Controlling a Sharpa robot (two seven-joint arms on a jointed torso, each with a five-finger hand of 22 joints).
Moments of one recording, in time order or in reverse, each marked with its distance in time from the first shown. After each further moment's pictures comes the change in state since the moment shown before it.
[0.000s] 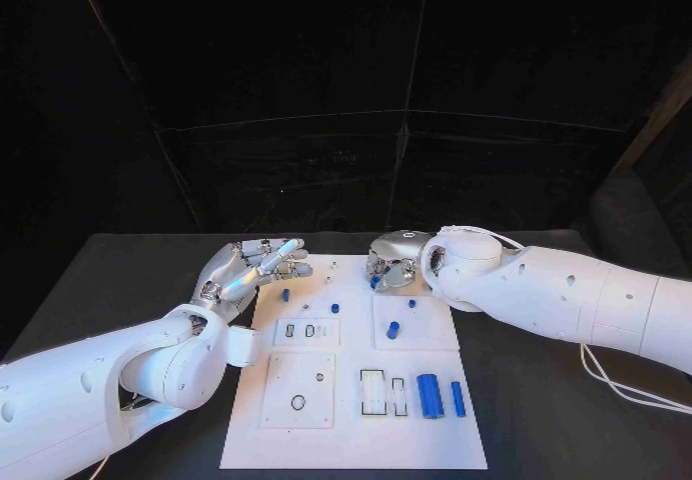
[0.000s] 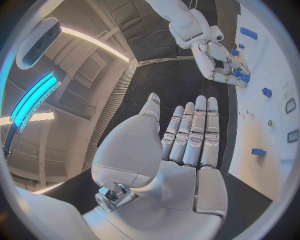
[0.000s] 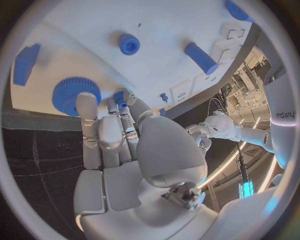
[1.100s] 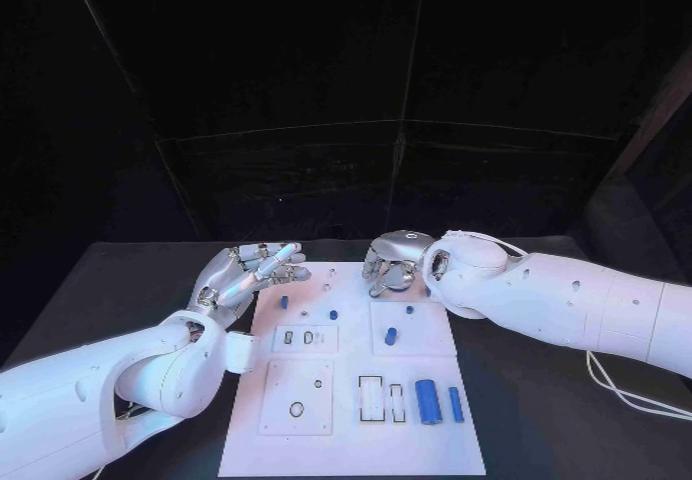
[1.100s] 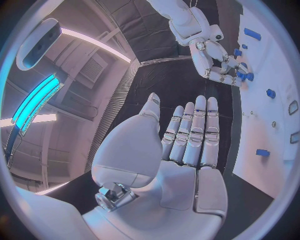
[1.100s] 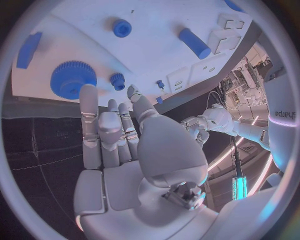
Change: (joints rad) left arm 0.000 -0.005 0.000 0.012 0.001 -0.015 0.014; left_hand 0.000 0.000 0.003 0.003 0.000 0.000 0.000 0.004 0.000 0.000 0.000 0.004 0.000 -0.004 -0.004 0.008 0.000 0.000 -0.003 -0.003 0.004 0.003; right arm -0.001 -0.025 -0.001 0.032 0.032 -0.090 0.016; right_hand -0.028 -0.028 -0.157 0.004 0.057 -0.012 0.006 0.000 0.000 -0.013 0.006 0.000 0.002 0.000 0.000 -0.093 -0.084 0.000 0.000 0.000 -0.115 -0.117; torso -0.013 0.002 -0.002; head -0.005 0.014
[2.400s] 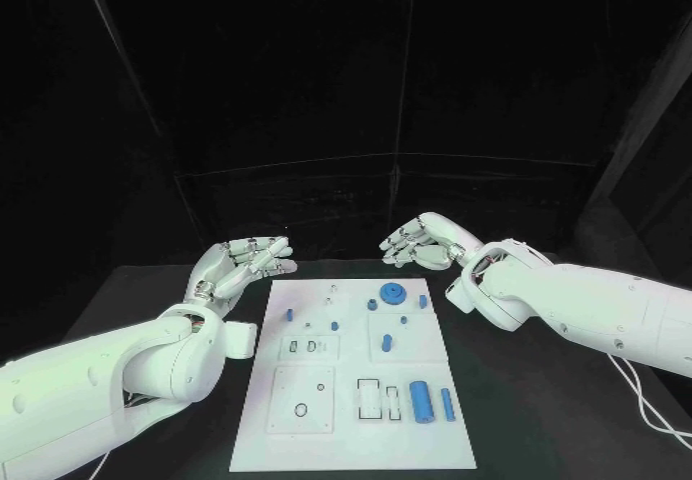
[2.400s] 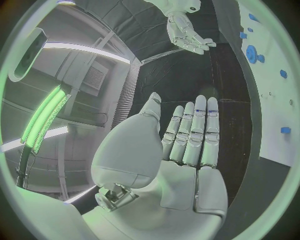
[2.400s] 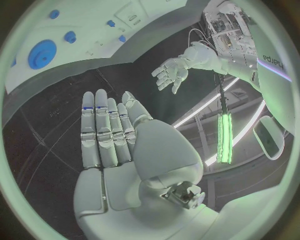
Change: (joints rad) left arm -0.017 -0.006 0.000 -0.045 0.015 -0.088 0.018; left_hand 0.016 -0.013 0.024 0.000 0.026 -0.008 -0.005 0.016 0.001 -0.007 -0.004 0.023 0.000 -0.005 -0.002 0.028 -0.003 0.000 -0.007 0.000 0.015 0.014; right arm -0.017 -0.125 -0.031 0.058 0.580 -0.250 0.311; right_hand 0.052 0.080 -0.051 0.006 0.020 -0.016 0.007 0.037 0.001 0.023 0.013 0.058 -0.002 -0.178 0.052 -0.884 -0.796 0.000 -0.157 0.054 -0.616 -0.410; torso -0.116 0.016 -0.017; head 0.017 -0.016
